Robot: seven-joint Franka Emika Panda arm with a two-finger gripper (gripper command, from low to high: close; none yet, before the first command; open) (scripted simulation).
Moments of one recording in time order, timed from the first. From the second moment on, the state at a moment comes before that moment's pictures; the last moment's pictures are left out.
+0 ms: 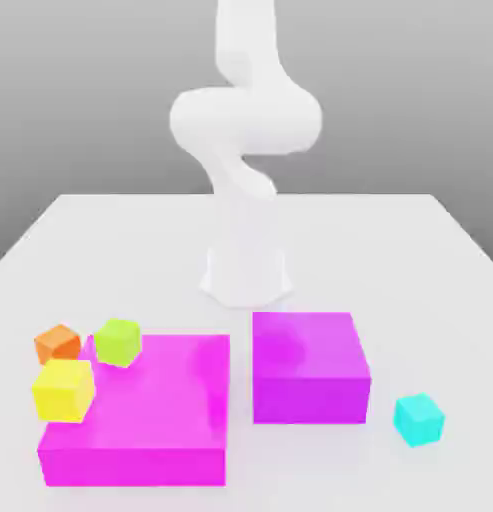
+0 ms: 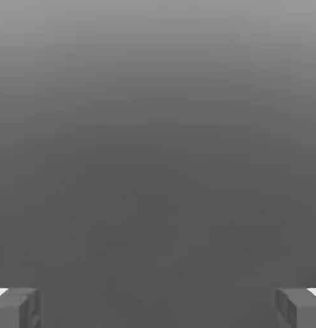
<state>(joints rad) 0.03 -0.71 0.02 -2.33 0.02 2.35 0.81</state>
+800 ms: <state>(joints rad) 0.30 0.17 0.23 -2.59 -0.11 2.78 1.14</state>
